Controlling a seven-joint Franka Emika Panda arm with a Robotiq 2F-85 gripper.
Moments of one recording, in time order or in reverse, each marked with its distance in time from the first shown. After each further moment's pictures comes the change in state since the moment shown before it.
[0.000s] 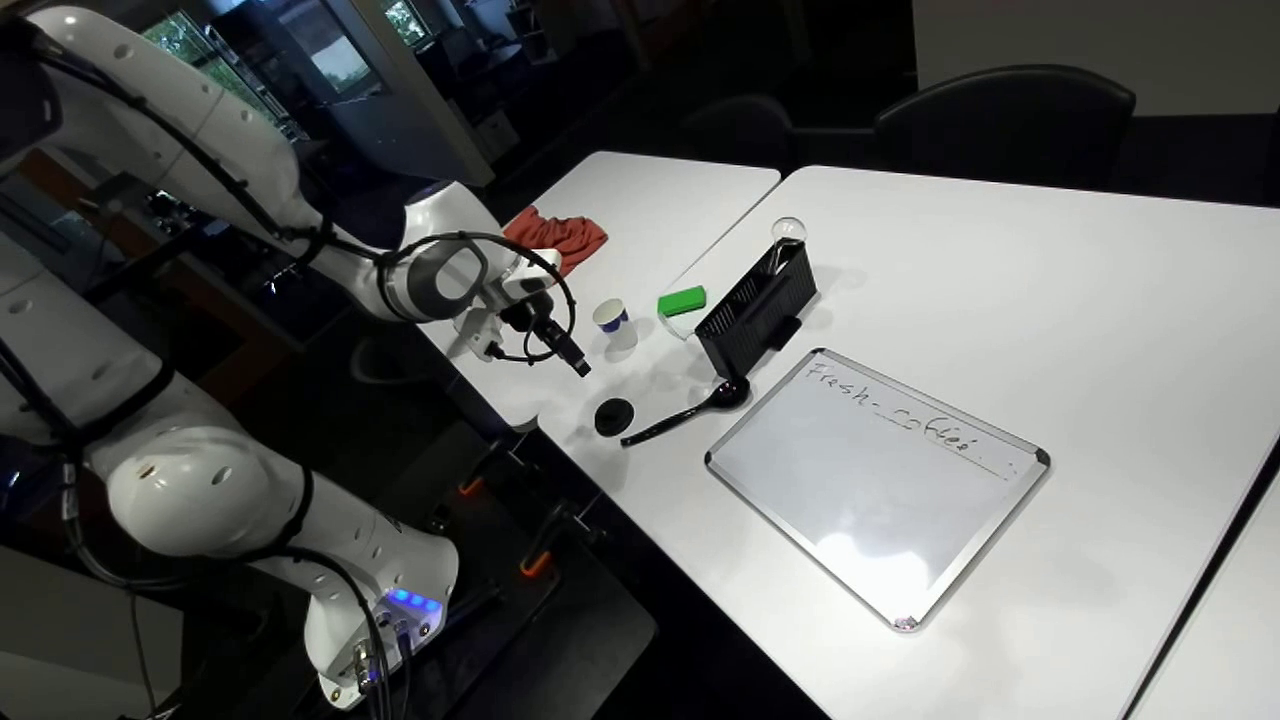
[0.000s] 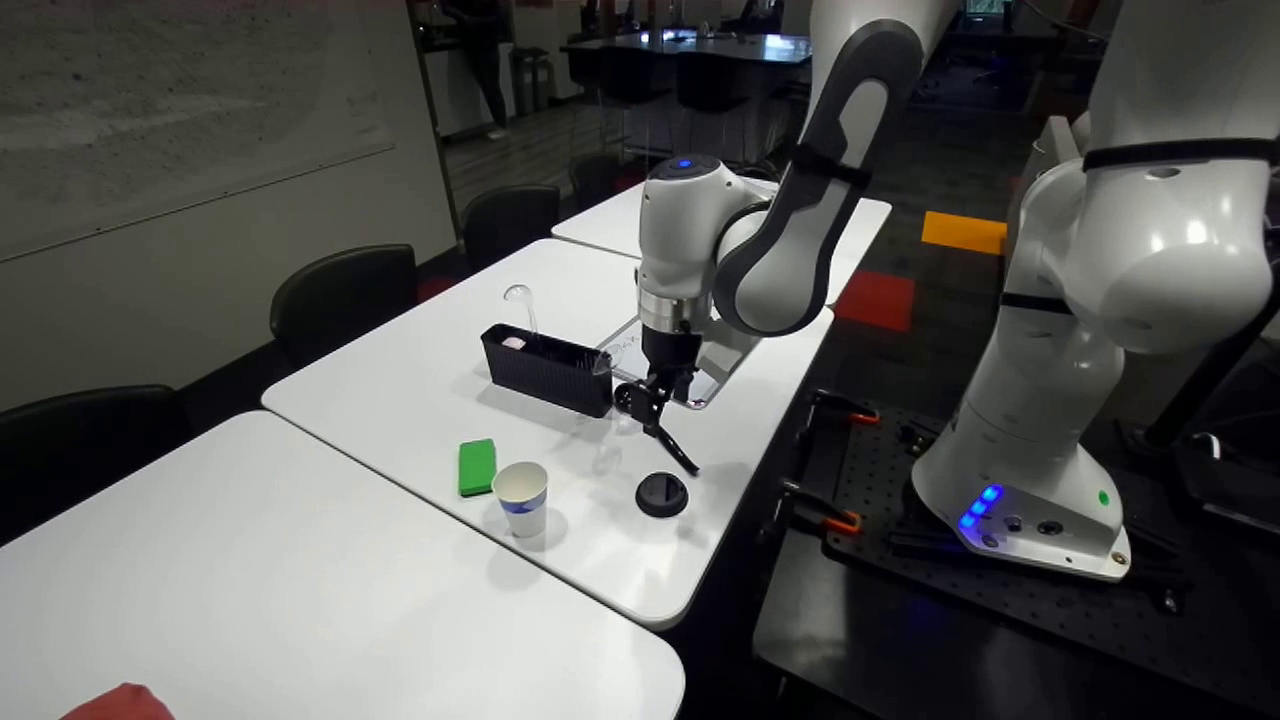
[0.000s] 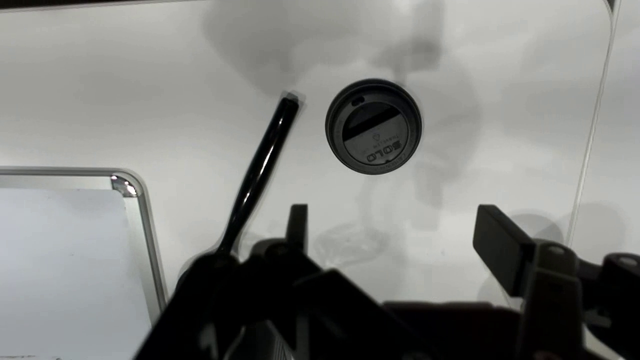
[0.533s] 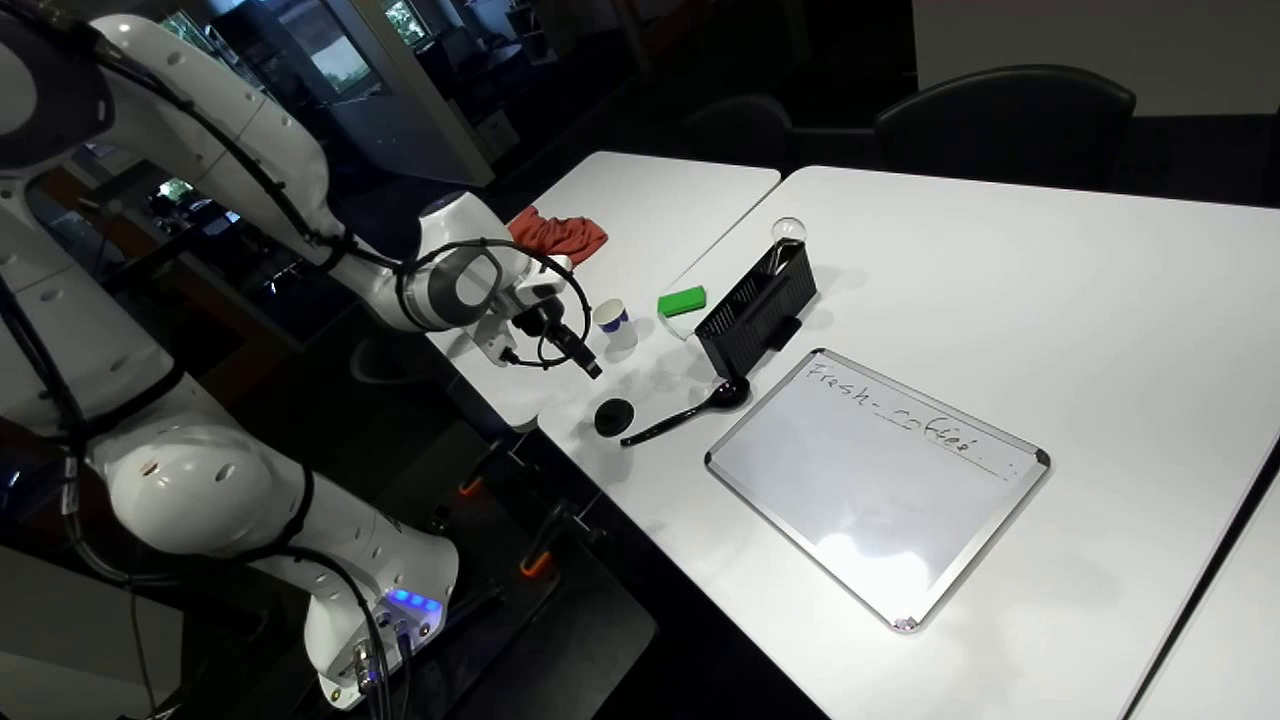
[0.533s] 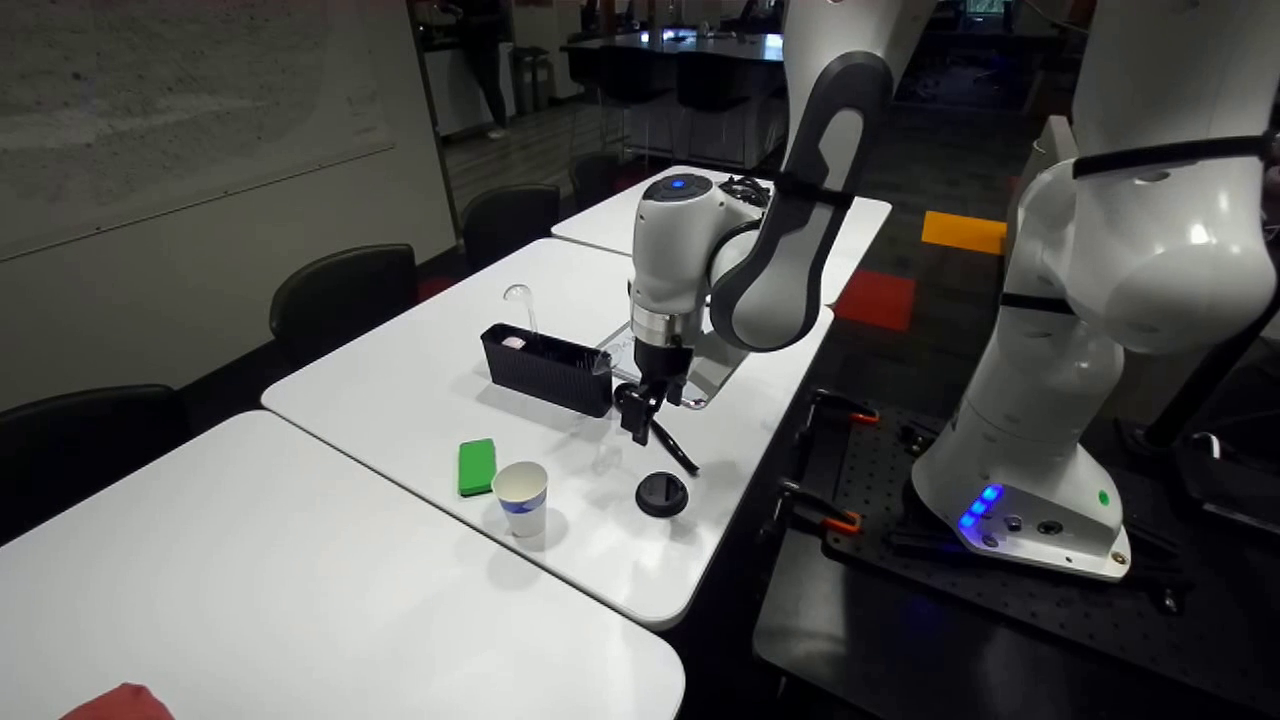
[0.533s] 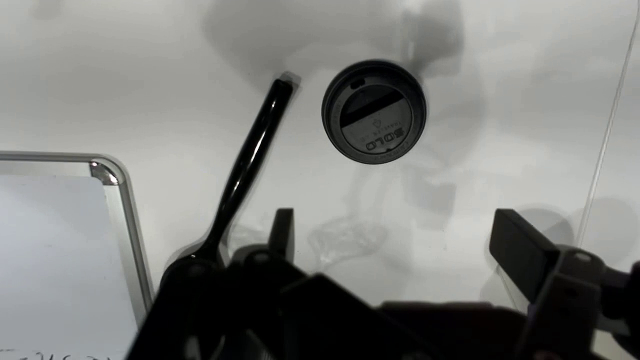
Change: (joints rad) arm 0.027 0.089 -0.038 0.038 -0.073 0.071 0.051
